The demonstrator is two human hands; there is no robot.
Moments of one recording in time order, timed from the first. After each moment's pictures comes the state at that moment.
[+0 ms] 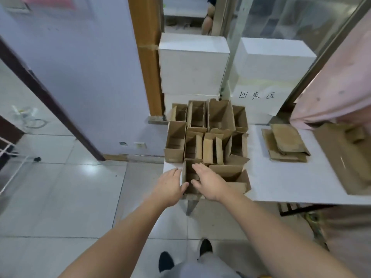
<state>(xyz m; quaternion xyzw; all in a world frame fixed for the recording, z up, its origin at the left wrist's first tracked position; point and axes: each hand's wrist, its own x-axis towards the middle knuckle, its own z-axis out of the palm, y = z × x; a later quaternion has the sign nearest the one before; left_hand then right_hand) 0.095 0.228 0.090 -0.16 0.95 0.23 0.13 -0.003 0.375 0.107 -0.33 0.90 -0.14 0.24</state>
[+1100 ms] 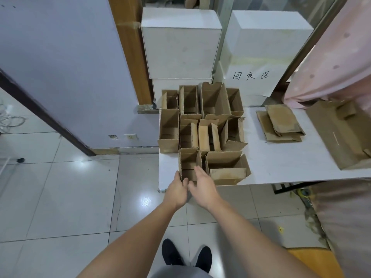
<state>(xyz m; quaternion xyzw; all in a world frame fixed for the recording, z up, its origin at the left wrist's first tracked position) 0.101 0.264 0.043 -0.31 0.79 0.50 0.17 0.050 0.371 0.062 -0.15 0.91 -0.28 0.26</state>
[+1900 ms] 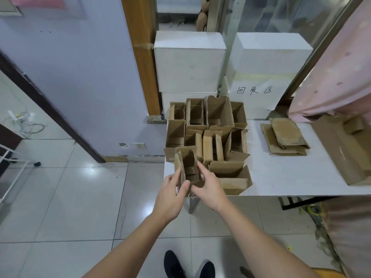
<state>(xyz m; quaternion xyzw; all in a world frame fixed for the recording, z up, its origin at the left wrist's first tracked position) 0.136 0.249 0.089 -0.22 0.84 0.49 -0.01 0.043 0.382 0.106 -0.17 0.85 -0.44 0.24</state>
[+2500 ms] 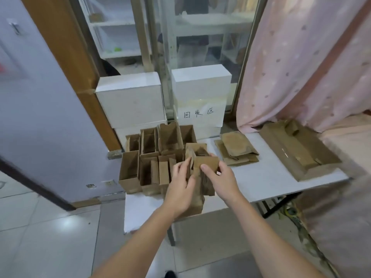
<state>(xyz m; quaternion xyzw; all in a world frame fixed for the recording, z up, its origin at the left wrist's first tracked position) 0.011 0.401 0.176 -0.08 0.85 0.53 -0.04 -0.043 0.551 0.199 -0.04 0.76 -0.64 0.11</state>
